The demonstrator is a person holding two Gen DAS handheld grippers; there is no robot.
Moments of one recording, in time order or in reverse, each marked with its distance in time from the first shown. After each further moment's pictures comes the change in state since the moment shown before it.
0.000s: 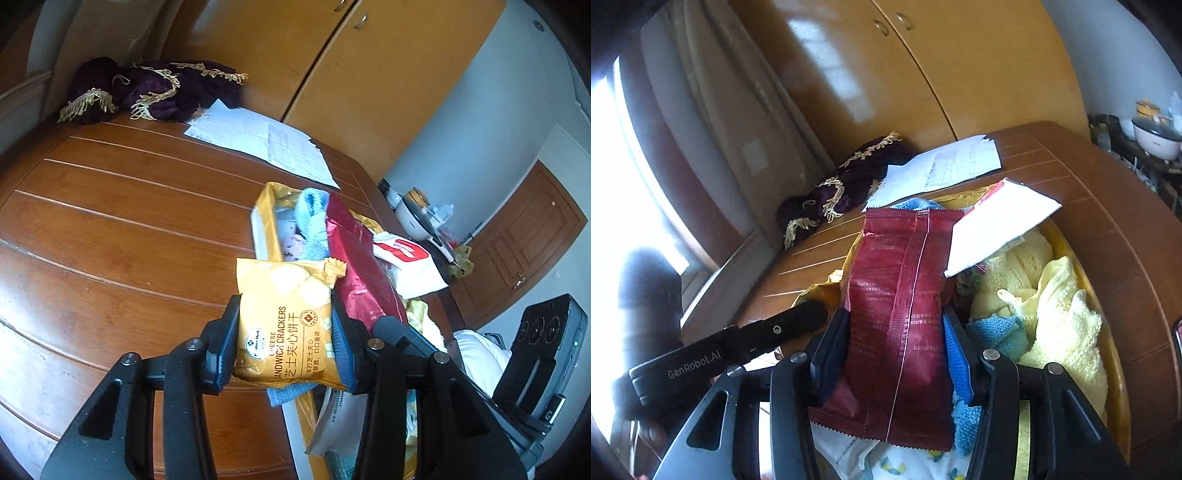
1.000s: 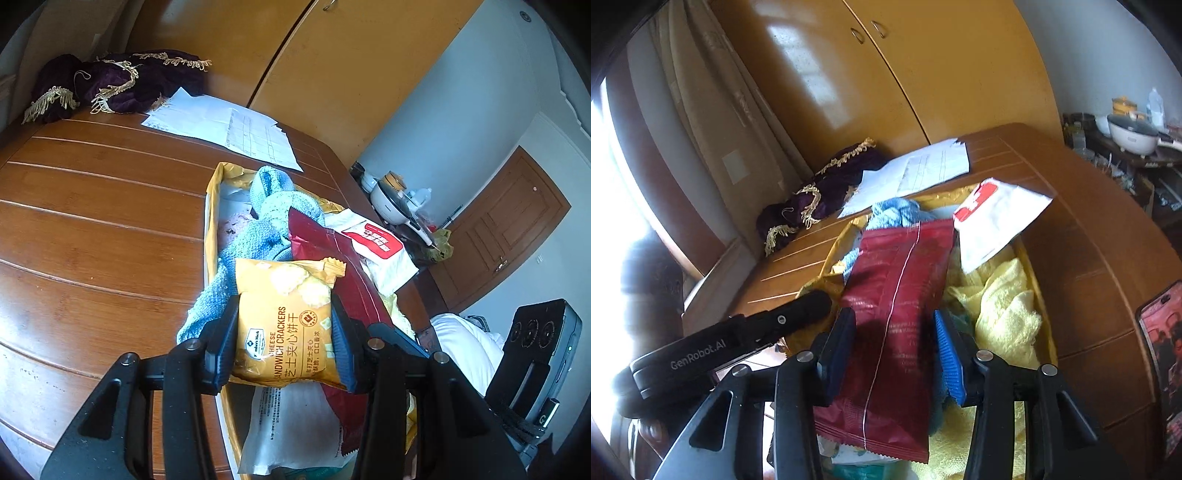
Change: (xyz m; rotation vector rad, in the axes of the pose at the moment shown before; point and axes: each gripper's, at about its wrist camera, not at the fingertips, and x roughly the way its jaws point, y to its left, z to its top) left arm 0.014 -0.029 -0.002 0.044 0.063 -0.104; right arm -0.025 -0.019 0.000 0.042 -0.008 -0.046
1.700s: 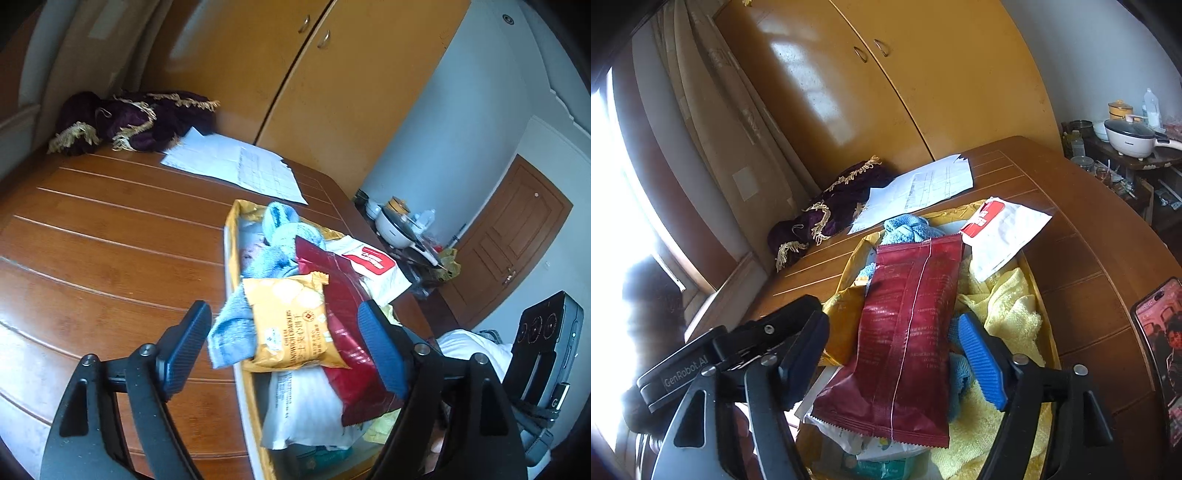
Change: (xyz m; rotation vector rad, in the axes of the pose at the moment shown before) left arm -0.044 -0.002 -0.011 0.038 -0.152 0.060; right arm -0.020 0.013 -0.002 0.016 -0.063 0.005
